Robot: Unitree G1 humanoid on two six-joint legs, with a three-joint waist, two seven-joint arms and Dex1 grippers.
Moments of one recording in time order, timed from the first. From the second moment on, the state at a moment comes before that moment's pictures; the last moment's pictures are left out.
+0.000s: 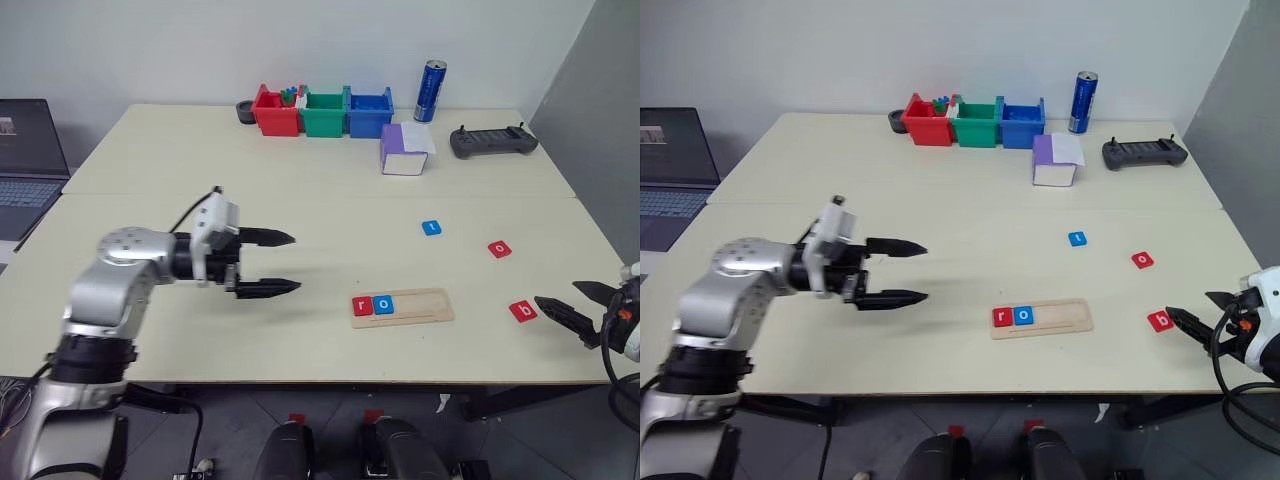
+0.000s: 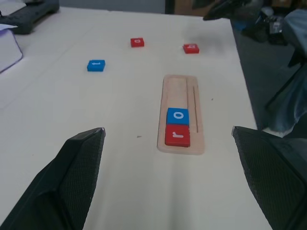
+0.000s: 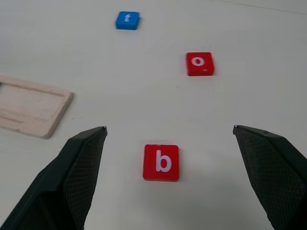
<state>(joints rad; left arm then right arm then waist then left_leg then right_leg) -0.48 0.81 0.06 -0.01 -0.51 0.44 -1.40 0.20 -0.77 -0.65 -0.39 0.55 0.83 0.70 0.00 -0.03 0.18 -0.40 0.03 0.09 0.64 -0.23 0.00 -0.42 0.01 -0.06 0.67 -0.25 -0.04</state>
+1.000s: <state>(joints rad) -0.37 0.68 0.06 0.02 -0.50 0.24 -1.38 0.11 -0.70 -0.49 -0.37 0.49 0.78 0.54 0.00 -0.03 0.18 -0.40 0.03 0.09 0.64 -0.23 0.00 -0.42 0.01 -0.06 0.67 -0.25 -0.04</state>
